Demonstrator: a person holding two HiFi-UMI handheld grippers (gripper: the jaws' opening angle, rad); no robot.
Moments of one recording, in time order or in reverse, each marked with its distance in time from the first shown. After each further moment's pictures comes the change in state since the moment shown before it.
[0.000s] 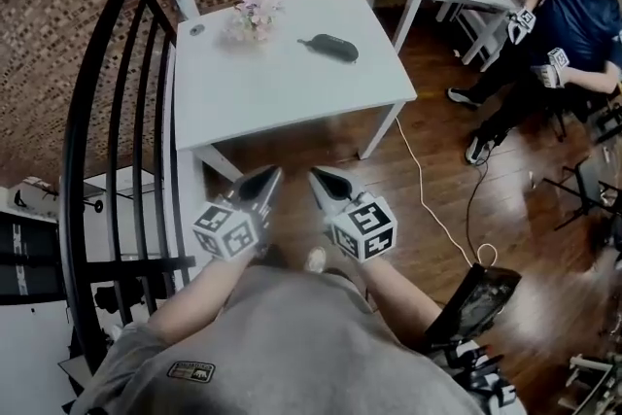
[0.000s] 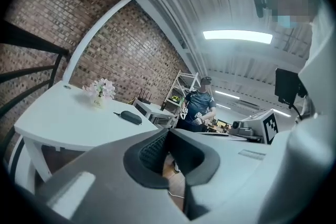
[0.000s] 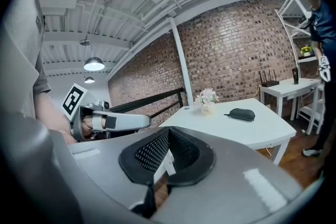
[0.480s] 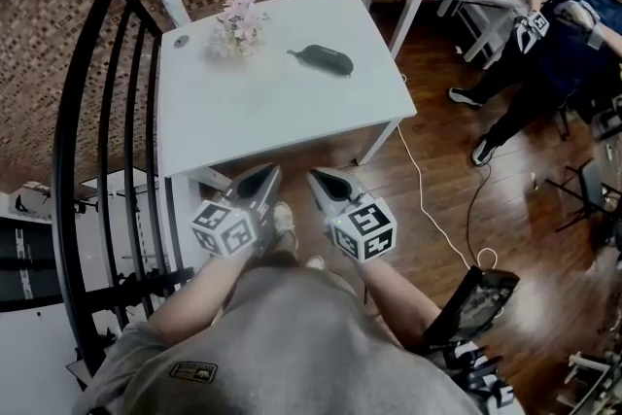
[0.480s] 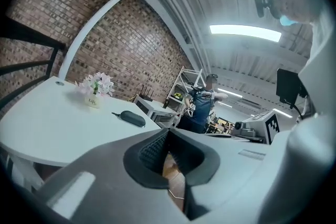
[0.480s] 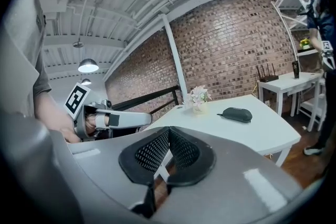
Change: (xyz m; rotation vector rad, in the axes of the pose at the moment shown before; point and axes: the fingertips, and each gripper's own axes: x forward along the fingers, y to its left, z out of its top) left arm 0.081 0.045 0.012 -0.015 0.042 0.012; right arm 0.045 -0.076 0.007 0.041 0.029 0.001
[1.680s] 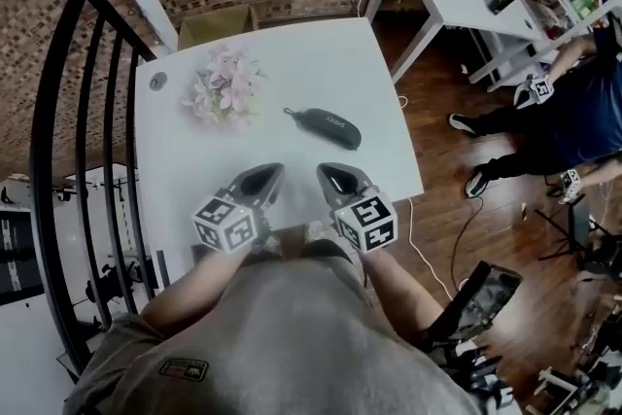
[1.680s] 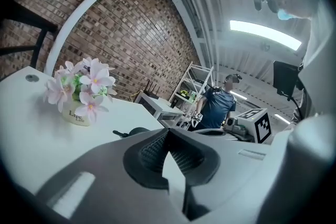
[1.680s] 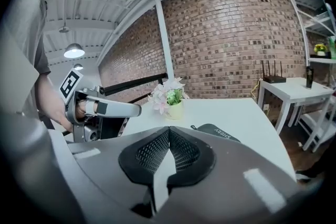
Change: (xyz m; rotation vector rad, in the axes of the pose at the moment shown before) left arm 0.187 0.133 0.064 -0.073 0.076 -0.018; right arm 0.156 -0.194 0.052 -0.060 0.178 -0.046
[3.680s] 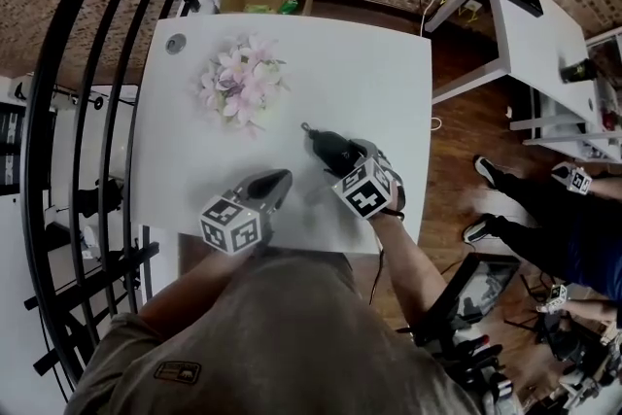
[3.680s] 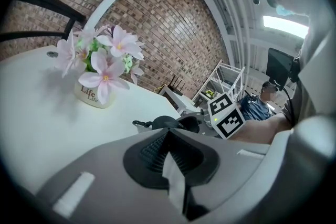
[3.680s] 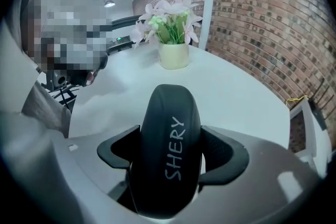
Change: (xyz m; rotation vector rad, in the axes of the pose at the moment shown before) left arm 0.061 0.062 -0.033 -0.172 0.028 0.247; right arm 0.123 -0.112 -0.065 -0.466 0.602 0.241
